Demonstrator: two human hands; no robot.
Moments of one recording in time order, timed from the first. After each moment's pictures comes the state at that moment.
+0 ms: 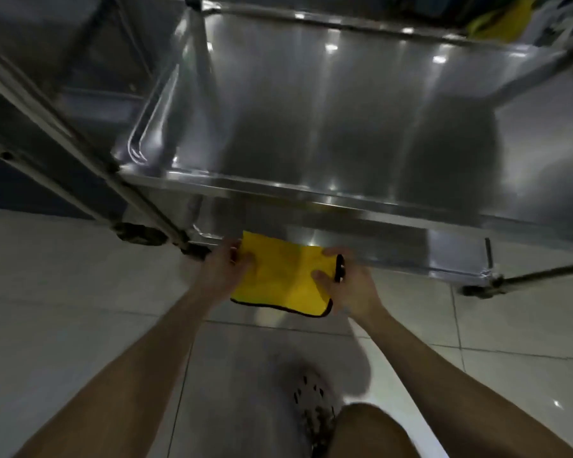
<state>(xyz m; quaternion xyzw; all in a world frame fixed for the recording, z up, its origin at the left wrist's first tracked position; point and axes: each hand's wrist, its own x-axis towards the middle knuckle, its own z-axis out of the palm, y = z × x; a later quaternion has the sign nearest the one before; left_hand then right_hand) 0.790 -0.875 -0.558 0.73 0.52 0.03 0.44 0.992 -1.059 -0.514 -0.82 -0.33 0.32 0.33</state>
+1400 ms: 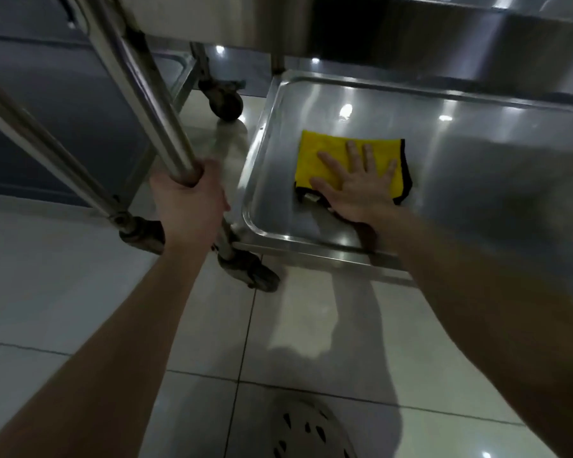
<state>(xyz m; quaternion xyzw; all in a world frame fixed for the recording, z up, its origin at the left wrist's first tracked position) 0.740 -0.687 -0.680 0.57 0.48 0.52 0.42 1.021 -0.748 -0.753 -0.87 -0.49 0.08 0.02</state>
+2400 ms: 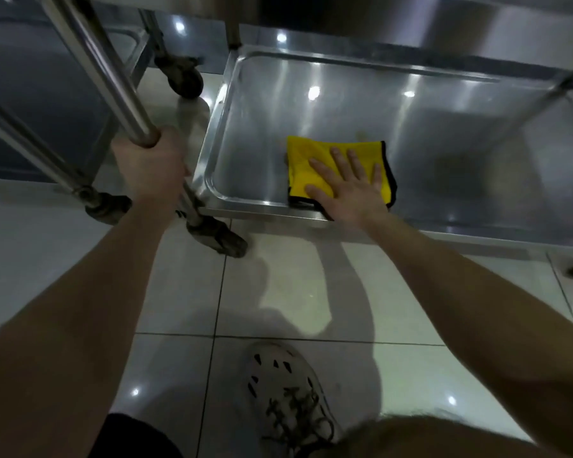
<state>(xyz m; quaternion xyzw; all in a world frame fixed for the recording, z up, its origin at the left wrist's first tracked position) 0.741 -0.705 -0.651 0.51 0.50 0.52 0.47 1.017 -0.862 -0.754 -0.86 -0.49 0.10 0.03</state>
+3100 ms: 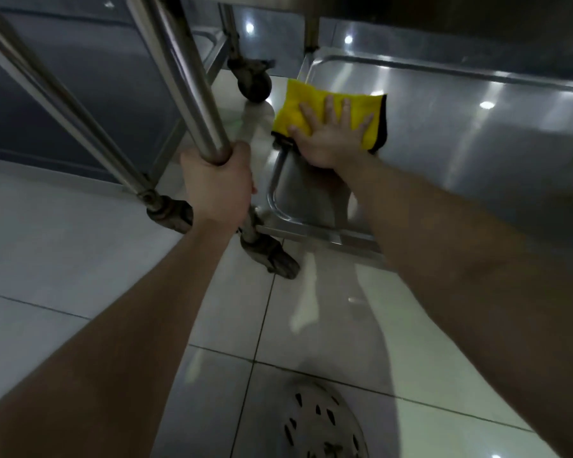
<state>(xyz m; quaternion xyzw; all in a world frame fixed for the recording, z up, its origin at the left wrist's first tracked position) 0.743 -0.691 -0.672 0.54 0.51 0.51 0.43 0.974 -0.629 -0.747 -0.84 -0.53 0.12 0.04</state>
